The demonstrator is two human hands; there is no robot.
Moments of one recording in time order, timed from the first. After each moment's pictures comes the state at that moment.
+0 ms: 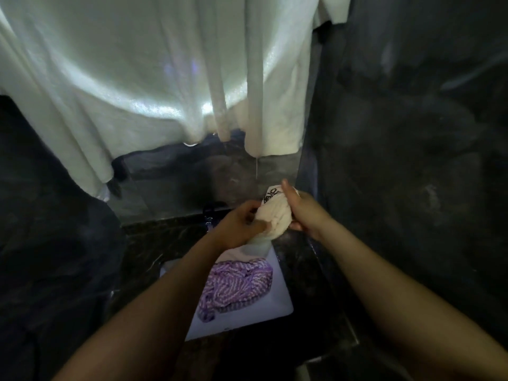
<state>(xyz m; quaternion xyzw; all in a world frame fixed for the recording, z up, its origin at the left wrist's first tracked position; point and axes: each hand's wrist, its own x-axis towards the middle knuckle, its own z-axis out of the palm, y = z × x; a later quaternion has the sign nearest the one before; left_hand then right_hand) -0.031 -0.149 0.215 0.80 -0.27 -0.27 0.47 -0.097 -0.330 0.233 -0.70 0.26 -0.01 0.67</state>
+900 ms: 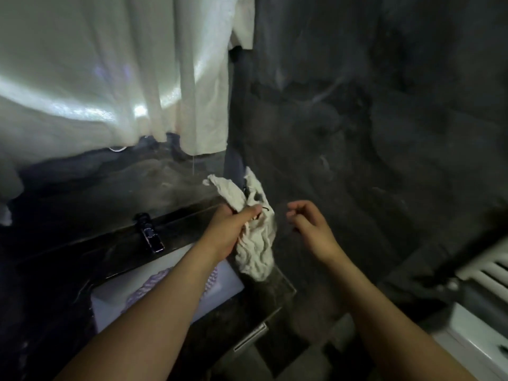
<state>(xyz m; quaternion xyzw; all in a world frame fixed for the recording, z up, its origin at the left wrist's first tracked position) -0.138 -0.150 0.237 0.47 -0.21 -0.40 0.75 -0.299 -0.269 0.253 -0.74 0.30 -0.29 0.53</state>
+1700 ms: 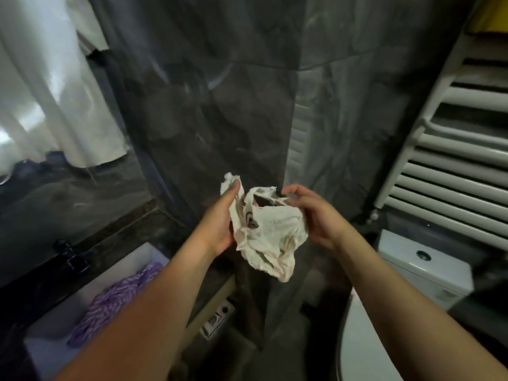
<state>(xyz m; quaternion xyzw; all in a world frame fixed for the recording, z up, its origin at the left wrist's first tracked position) -0.361 -0.215 0.281 0.39 -0.27 -0.63 0.61 -0.551 -0.308 0.286 -0.50 0.22 -0.30 0.78</state>
